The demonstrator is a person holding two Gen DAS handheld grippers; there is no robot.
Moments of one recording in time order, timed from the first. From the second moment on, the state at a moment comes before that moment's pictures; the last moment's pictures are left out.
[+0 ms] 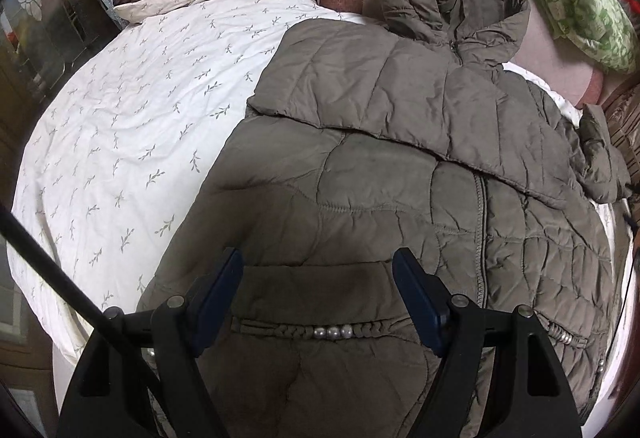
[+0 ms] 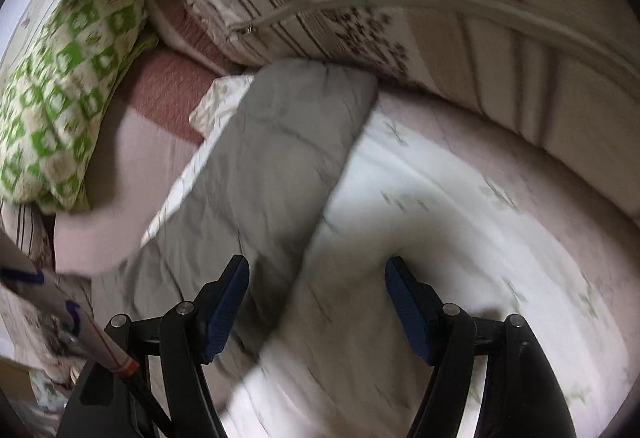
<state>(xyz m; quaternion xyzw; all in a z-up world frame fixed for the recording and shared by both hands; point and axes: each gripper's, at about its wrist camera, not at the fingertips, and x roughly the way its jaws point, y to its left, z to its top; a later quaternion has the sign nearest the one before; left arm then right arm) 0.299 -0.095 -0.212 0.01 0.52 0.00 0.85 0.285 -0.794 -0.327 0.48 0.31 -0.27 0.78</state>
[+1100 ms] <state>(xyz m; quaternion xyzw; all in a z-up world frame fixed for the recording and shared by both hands) 0.225 0.036 -0.192 -0.09 0.50 0.03 0.86 0.310 -0.368 -0.057 0.08 0.30 -0.01 0.95</state>
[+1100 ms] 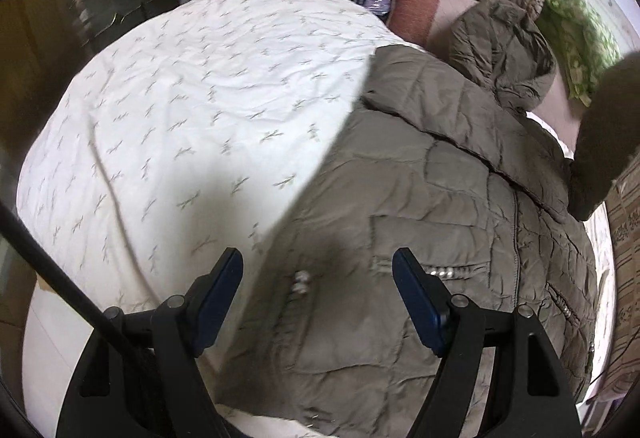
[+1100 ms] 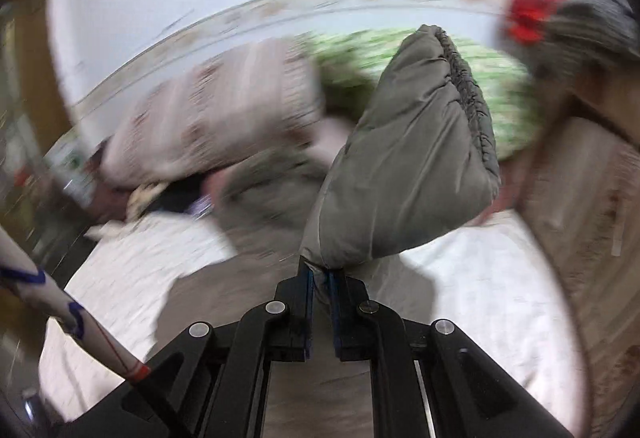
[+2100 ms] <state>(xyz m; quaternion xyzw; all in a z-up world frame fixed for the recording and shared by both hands) 0.329 0.002 -0.186 -0.12 0.48 -0.10 0.86 0.258 -0.359 -0.210 0.16 0.42 0.03 0.89</state>
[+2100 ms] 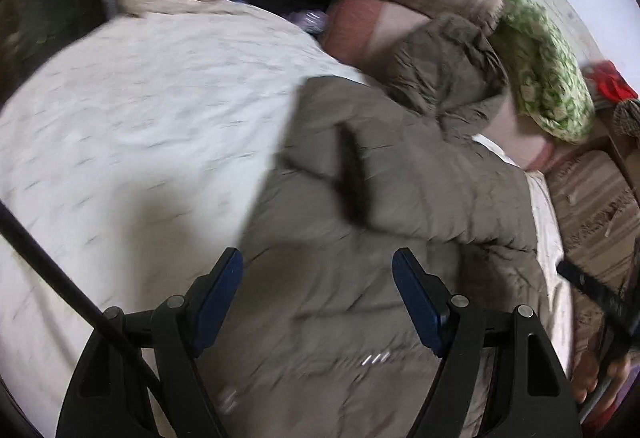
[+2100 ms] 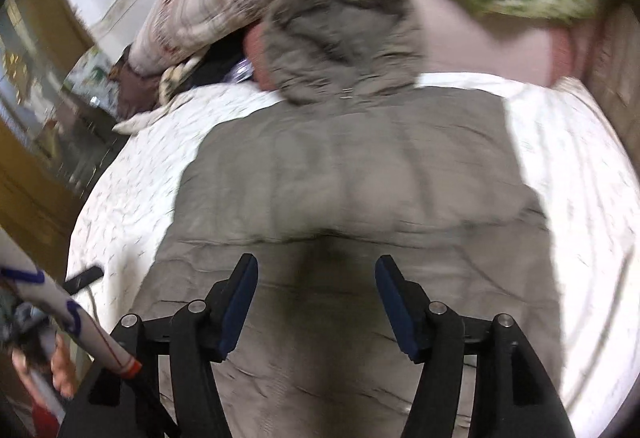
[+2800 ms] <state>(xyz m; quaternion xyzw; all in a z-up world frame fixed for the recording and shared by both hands) 0.460 -0.080 -0.168 0.00 0.47 -0.08 0.88 0.289 -0.423 -0.217 0.17 0.41 -0.03 0.90</state>
